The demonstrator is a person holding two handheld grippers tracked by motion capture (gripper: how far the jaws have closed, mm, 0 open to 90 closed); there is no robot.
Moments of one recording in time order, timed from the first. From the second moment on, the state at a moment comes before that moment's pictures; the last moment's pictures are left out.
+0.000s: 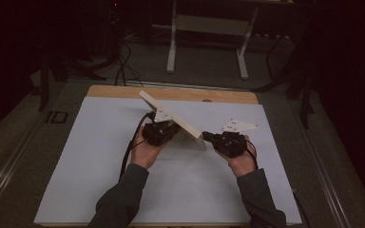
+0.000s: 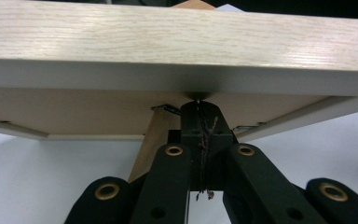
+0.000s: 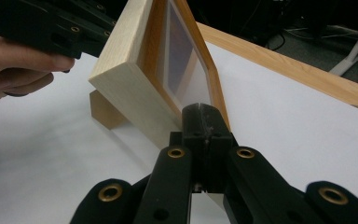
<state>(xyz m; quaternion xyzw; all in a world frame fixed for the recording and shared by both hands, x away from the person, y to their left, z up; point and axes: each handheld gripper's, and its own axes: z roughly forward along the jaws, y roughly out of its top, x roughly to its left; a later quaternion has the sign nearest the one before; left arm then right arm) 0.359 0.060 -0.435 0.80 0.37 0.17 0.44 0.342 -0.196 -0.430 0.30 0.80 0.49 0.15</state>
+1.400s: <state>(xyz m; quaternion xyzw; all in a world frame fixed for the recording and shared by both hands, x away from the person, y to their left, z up) 0.371 0.065 -0.440 0.80 0.38 0.17 0.43 0.361 -0.174 -0.438 0.29 0.82 0.48 0.13</state>
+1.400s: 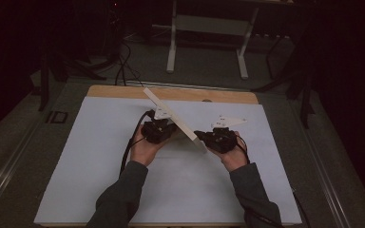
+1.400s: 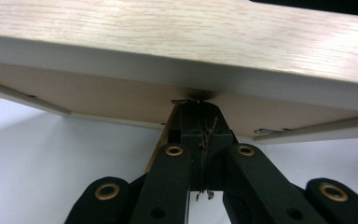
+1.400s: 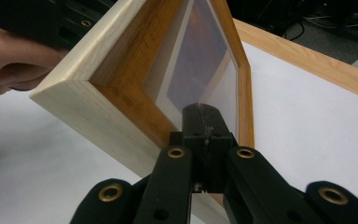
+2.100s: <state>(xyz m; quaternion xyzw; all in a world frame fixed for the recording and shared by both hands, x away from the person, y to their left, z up) 0.372 0.064 -0.441 0.80 0.37 0.17 0.44 0.349 -0.169 -0.435 0.26 0.83 0.47 0.13</state>
